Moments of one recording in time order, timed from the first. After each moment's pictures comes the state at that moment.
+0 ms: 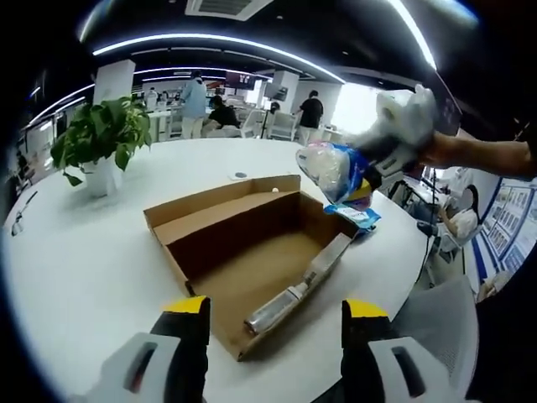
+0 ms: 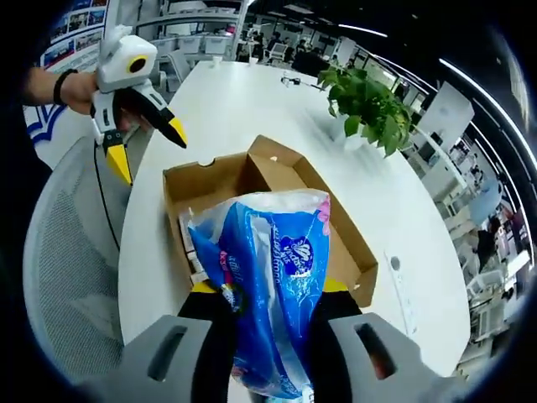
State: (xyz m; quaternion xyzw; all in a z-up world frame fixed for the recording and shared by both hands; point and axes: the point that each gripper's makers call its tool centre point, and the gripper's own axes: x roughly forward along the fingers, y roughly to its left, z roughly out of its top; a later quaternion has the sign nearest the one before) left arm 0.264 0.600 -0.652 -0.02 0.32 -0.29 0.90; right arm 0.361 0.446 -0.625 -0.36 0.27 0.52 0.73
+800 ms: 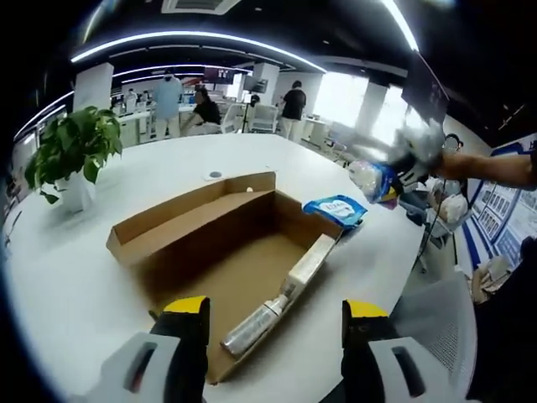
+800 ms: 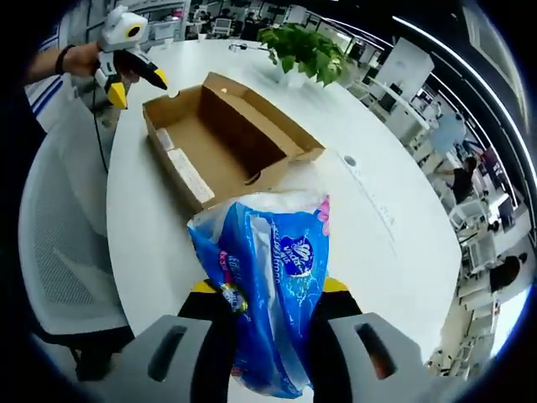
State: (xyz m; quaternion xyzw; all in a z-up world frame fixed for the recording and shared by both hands) left arm 0.274 0.559 -0.653 0.00 0.34 -0.33 0.88; right arm 0.340 0.244 -0.654 -0.34 0.35 0.40 0.78
